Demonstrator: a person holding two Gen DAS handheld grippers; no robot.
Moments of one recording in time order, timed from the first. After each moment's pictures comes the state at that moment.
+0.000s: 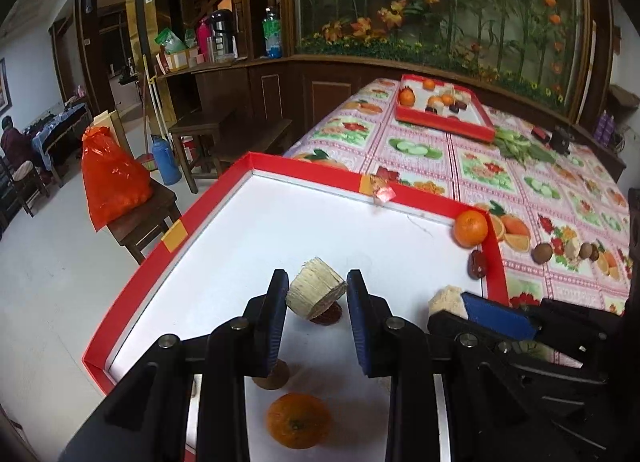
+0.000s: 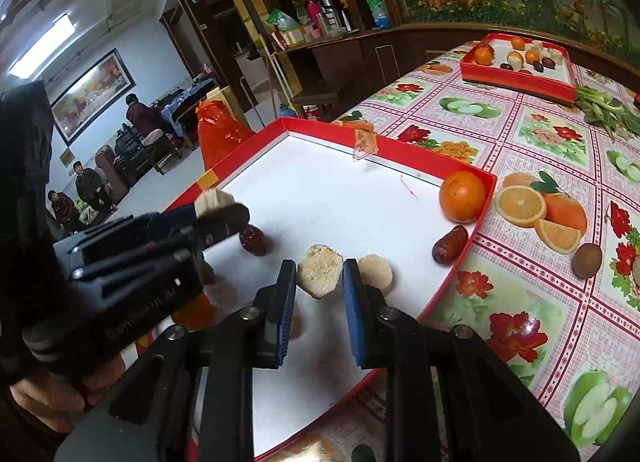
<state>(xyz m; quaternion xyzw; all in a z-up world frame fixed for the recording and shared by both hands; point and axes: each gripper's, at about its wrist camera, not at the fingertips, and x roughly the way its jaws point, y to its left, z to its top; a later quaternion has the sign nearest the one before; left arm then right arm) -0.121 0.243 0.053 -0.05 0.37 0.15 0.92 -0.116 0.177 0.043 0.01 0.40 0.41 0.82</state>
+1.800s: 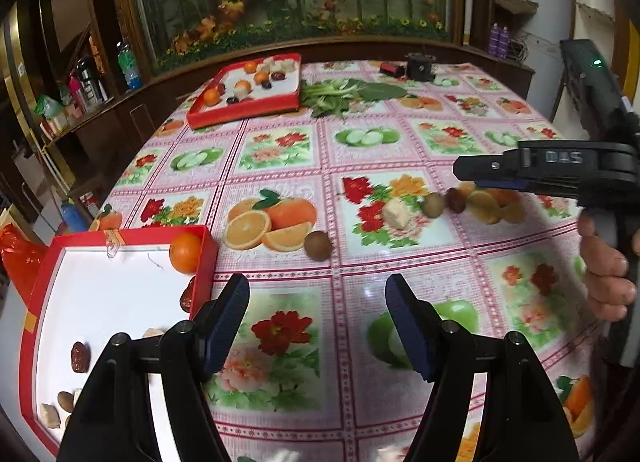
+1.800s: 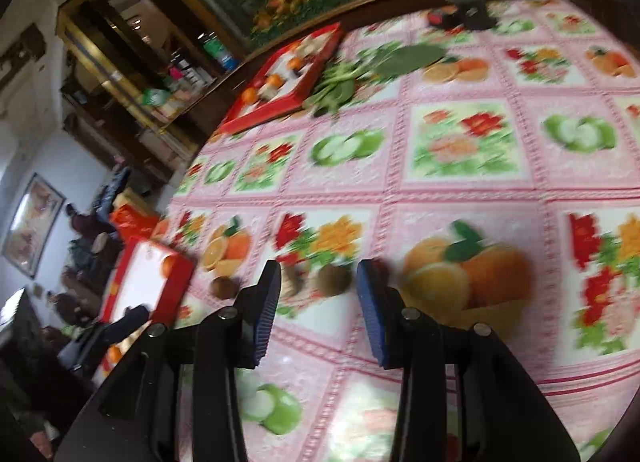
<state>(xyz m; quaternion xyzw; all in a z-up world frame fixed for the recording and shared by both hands) -0.062 0.061 0.054 0.05 0.41 -0.03 0.91 -0.009 -0.091 0.048 0.18 0.46 0.25 0.83</state>
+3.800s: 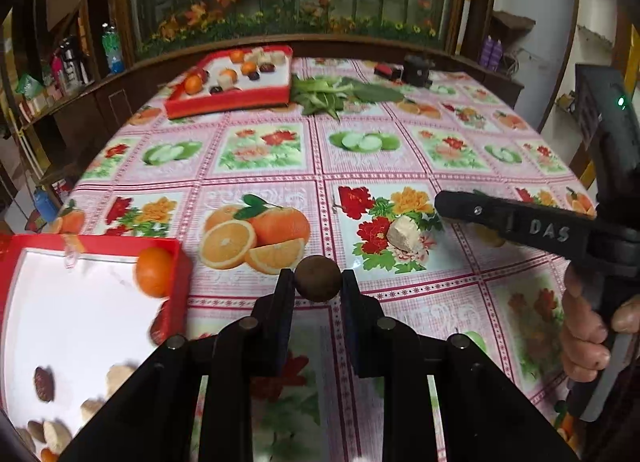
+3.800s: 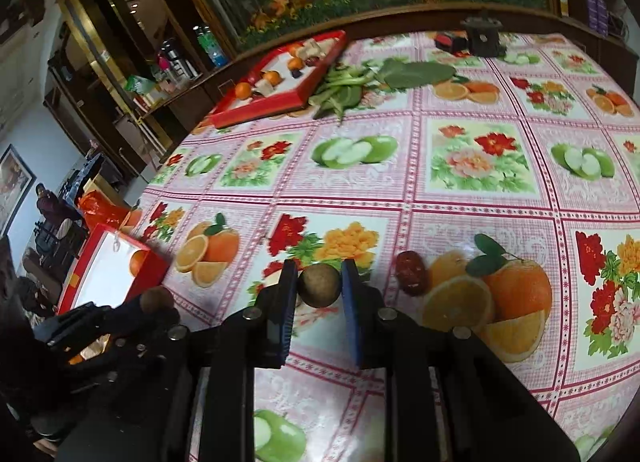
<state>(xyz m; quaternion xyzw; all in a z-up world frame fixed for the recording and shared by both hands) -0.042 0.077 0.046 0.00 0.40 -0.07 0.91 -0.023 -0.051 0.050 0.10 0.43 0.20 0.87</state>
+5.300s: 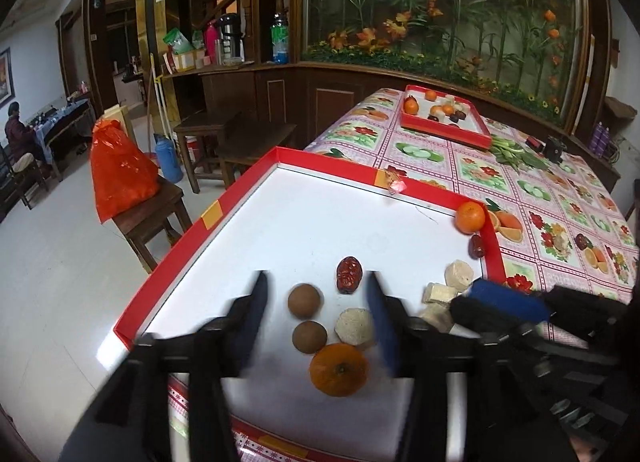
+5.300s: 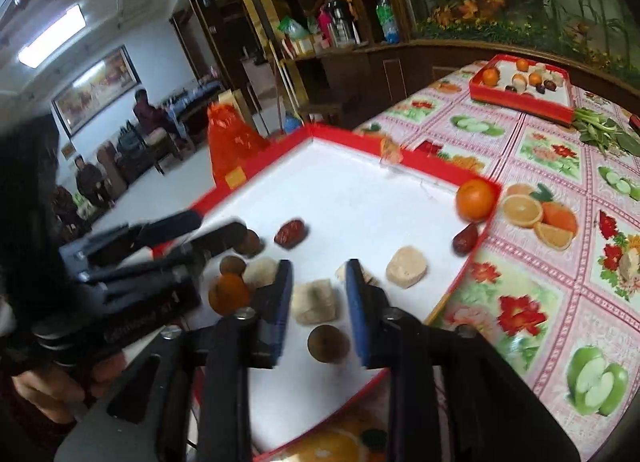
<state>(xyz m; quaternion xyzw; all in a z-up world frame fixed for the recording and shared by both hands) -0.162 0.257 0.058 -0.07 0.35 0.15 0.92 -0.150 0.166 0.066 0.00 0.37 0.42 0.83</state>
